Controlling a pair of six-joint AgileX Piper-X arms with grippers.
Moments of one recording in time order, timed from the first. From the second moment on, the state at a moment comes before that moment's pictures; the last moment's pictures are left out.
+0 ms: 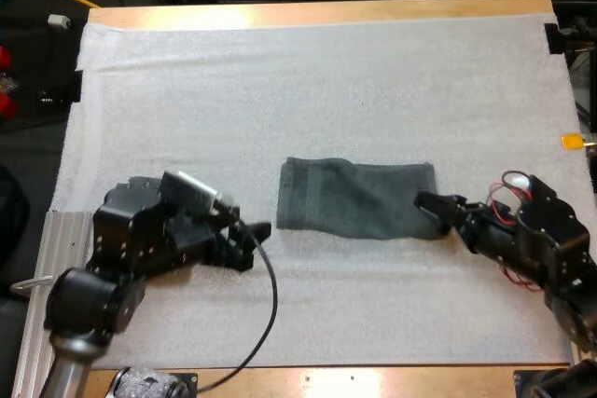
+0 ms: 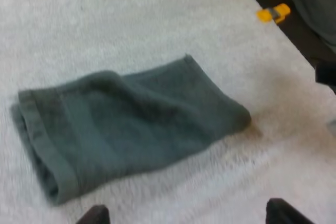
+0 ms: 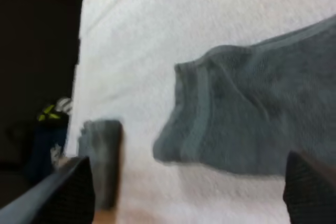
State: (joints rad) left arm -0.26 0.72 -0.79 0.90 0.56 -1.89; right arm 0.43 0.74 -0.51 0.40 -0.29 -0.99
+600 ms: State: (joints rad) left arm -0.26 0.61 -0.79 0.99 0.60 -1.98; right arm 0.42 0.73 -0.60 0.69 -0.15 -1.09
